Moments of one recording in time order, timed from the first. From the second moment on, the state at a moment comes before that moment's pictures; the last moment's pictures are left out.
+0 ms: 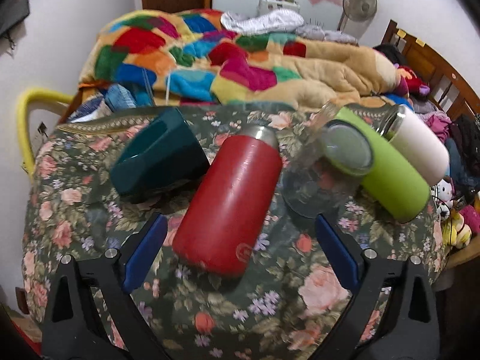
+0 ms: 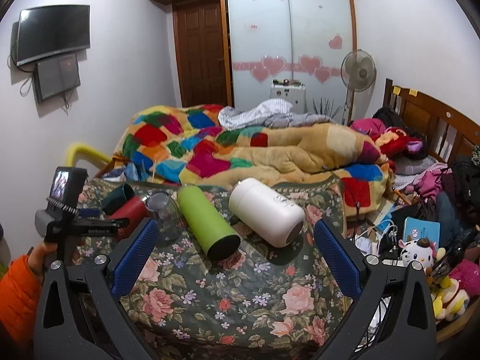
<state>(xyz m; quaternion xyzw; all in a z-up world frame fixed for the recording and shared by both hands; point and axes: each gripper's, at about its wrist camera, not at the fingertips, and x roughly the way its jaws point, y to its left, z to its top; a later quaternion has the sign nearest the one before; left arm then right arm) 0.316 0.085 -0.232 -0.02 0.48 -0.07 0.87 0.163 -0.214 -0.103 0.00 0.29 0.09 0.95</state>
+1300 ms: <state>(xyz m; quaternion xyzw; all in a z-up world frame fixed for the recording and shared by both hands) 0.280 0.059 -0.213 0.05 0.47 -0.07 0.88 0.166 -0.198 -0.107 -0.02 0.30 0.09 0.95</state>
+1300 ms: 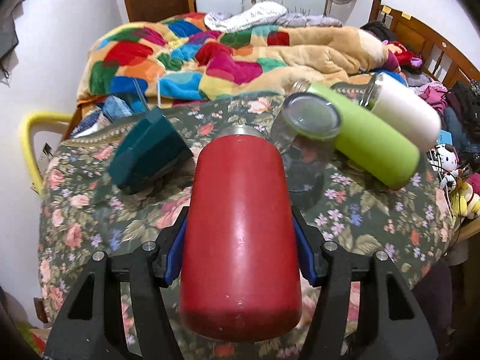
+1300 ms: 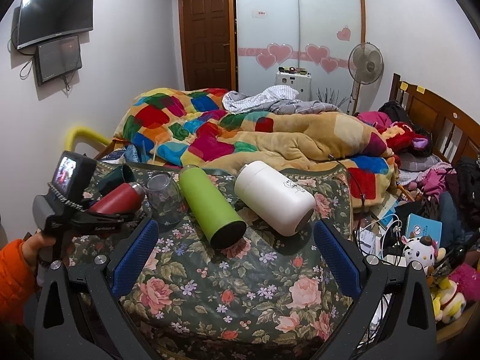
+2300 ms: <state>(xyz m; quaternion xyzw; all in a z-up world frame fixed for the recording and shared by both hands) 0.203 -0.057 -0.199 0.06 0.42 -0.16 0.89 0.132 -0.209 -0.104 -0.03 0.29 0.10 0.95</state>
